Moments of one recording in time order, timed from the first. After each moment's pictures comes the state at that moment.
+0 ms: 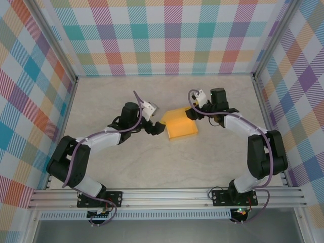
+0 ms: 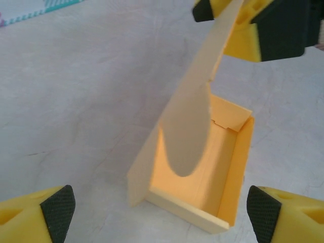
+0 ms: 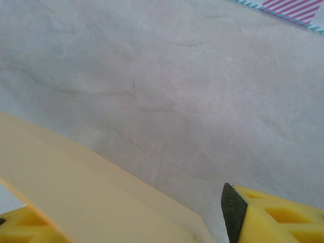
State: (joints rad) left arm -0.48 1.53 0.81 0.23 0.42 0.07; right arm 0.25 1.58 1.00 -0.10 -0.48 -0.25
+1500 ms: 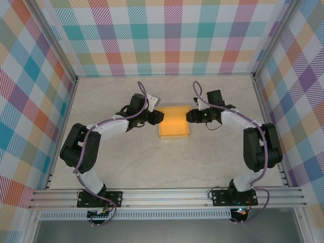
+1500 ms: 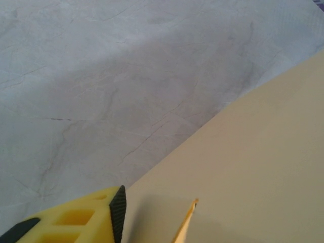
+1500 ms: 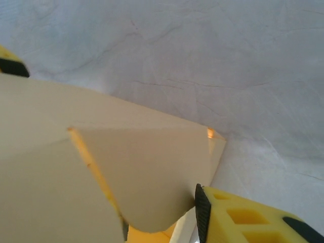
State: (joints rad) left arm -0.49 1.74 1.07 -0.01 0.30 -0.12; right arm 0.28 1.68 1.07 -0.34 -0.52 0.16
